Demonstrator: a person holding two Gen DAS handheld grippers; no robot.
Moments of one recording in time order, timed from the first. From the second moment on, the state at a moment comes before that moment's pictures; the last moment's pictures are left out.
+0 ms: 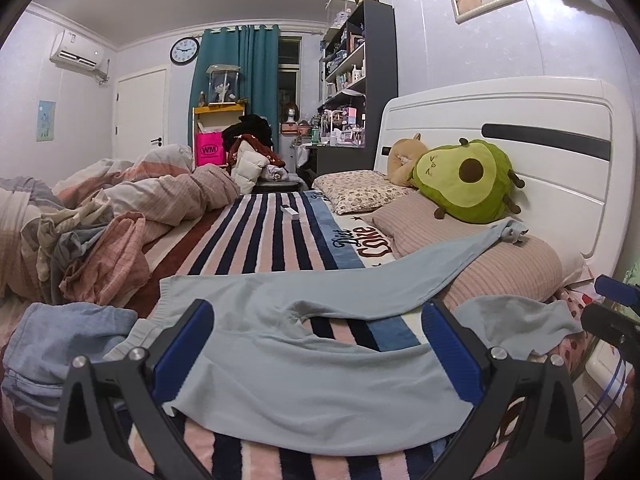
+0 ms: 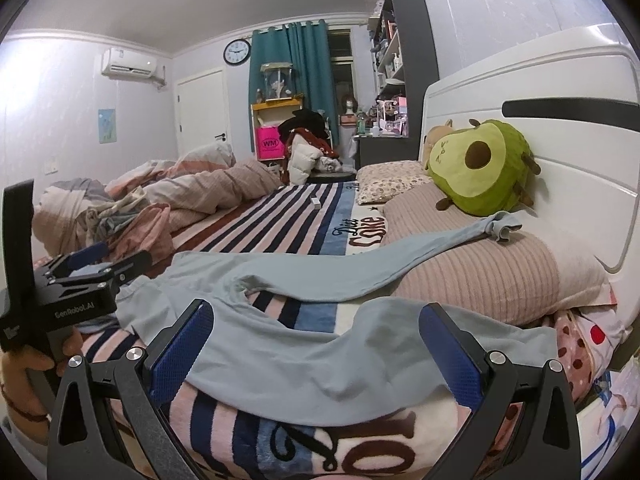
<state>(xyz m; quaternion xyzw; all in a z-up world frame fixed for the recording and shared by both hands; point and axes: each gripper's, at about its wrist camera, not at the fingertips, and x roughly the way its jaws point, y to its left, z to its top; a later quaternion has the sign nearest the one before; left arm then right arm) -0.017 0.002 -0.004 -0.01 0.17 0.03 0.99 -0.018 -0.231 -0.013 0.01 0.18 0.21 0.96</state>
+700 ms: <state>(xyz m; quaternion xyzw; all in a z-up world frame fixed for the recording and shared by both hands) -0.019 0.004 -0.005 -0.02 0.17 0.03 0.99 -0.021 -0.231 -0.009 0.01 0.17 0.21 0.96</state>
